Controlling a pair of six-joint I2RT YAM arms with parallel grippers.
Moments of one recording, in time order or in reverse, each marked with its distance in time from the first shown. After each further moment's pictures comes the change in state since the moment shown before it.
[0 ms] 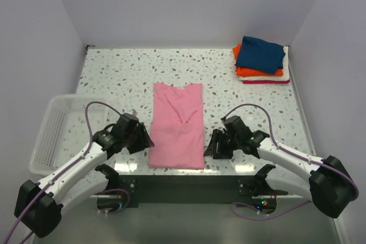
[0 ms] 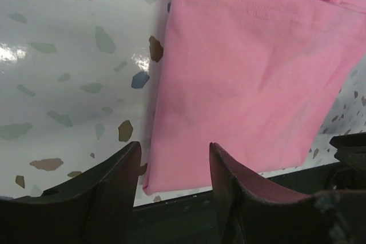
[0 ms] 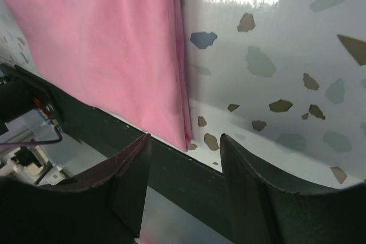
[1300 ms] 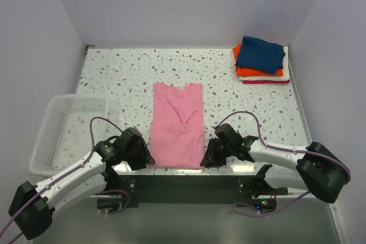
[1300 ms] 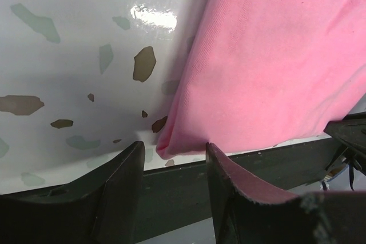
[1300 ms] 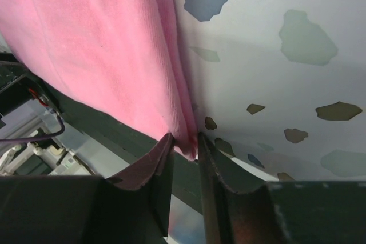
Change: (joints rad) left arm -0.172 -0.115 -0.159 -0.072 0.071 -0.252; right arm 0.166 0.144 -0.084 0.207 -0.029 0.205
